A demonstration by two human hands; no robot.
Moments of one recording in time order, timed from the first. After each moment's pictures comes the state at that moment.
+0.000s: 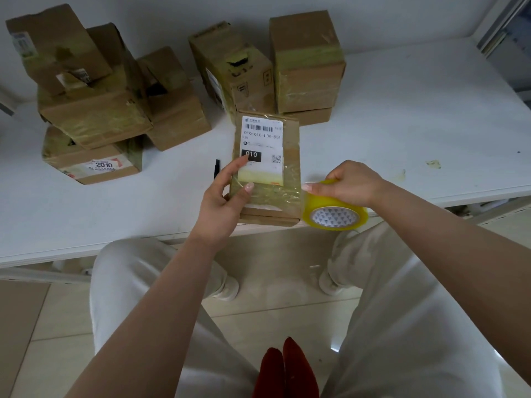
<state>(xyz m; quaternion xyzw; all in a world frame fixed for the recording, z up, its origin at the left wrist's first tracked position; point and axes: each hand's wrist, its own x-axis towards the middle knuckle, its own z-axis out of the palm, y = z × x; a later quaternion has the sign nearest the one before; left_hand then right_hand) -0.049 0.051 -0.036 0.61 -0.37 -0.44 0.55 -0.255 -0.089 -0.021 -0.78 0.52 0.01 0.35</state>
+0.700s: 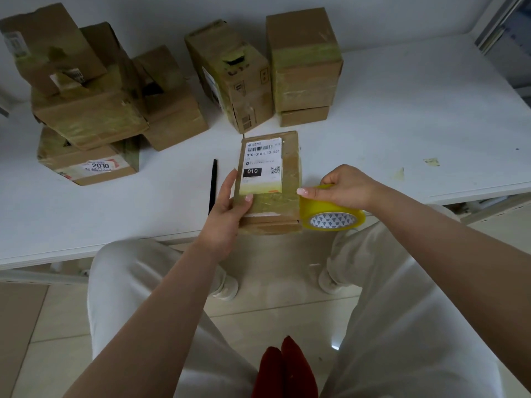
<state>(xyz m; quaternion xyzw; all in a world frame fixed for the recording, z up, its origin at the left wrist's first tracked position) -0.049 0.053 -0.061 0.61 -0.26 -0.54 0.51 -0.255 -0.085 -0.028 -0.76 0.51 0.02 0.41</state>
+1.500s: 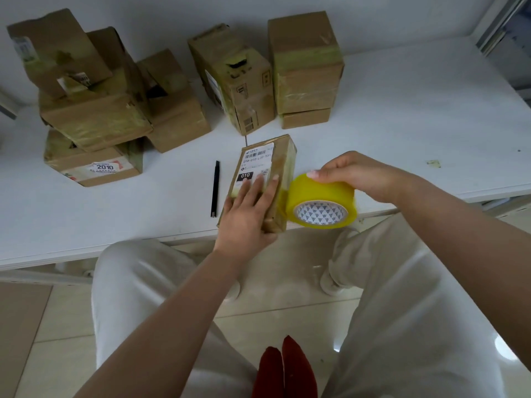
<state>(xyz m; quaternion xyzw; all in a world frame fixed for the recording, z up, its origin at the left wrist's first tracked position) -0.069 0.053 -0.066 0.73 -0.66 -0.13 0.12 -0.259 -0.091 0.006 -0.70 0.44 -0.04 0.56</state>
